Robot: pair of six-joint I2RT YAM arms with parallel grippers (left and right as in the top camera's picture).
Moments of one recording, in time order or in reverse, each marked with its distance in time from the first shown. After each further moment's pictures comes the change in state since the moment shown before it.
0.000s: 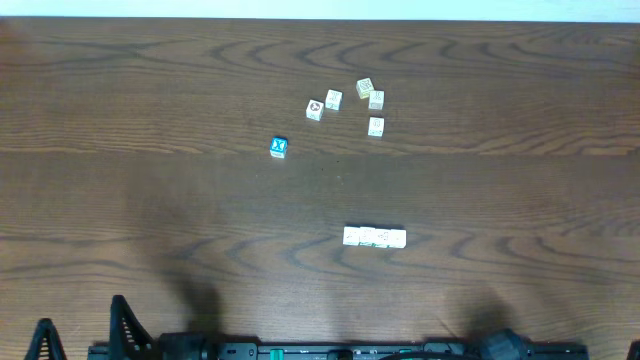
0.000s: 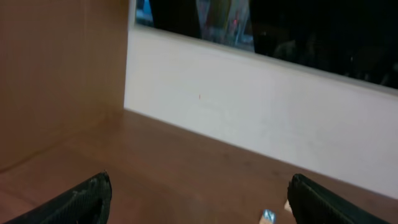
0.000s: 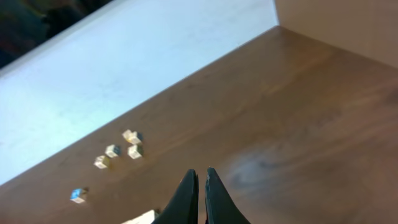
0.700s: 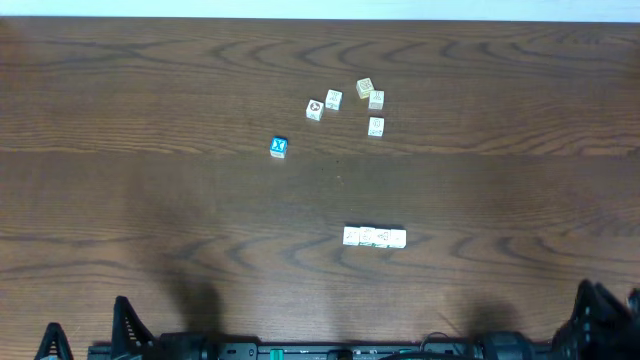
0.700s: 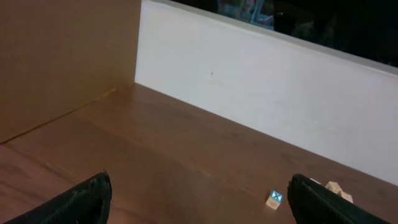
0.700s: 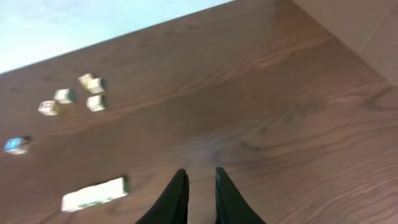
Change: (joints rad) left arm 0.000 0.000 -0.010 -0.088 -0.040 -0.052; right arm -0.247 0.330 -0.028 0.090 -0.212 -0.269
